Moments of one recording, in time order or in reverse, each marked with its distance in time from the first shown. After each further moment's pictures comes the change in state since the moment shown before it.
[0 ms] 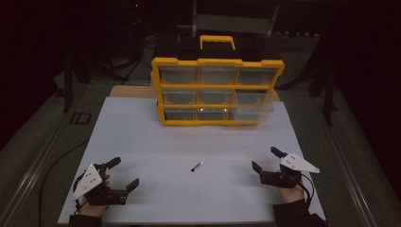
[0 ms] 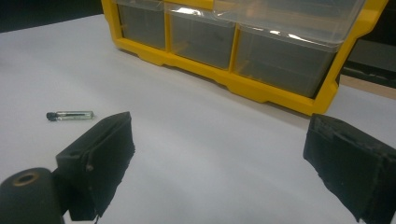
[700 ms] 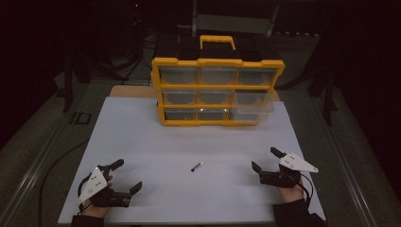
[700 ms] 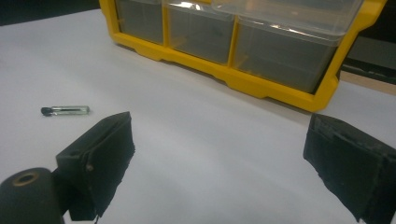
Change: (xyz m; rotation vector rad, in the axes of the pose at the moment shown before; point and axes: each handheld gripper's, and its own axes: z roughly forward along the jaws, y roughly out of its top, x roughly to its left) left arm -0.002 -0.017 0.005 0.012 0.000 0.063; right arm -0.002 -0.003 0.003 0.011 -0.003 -0.005
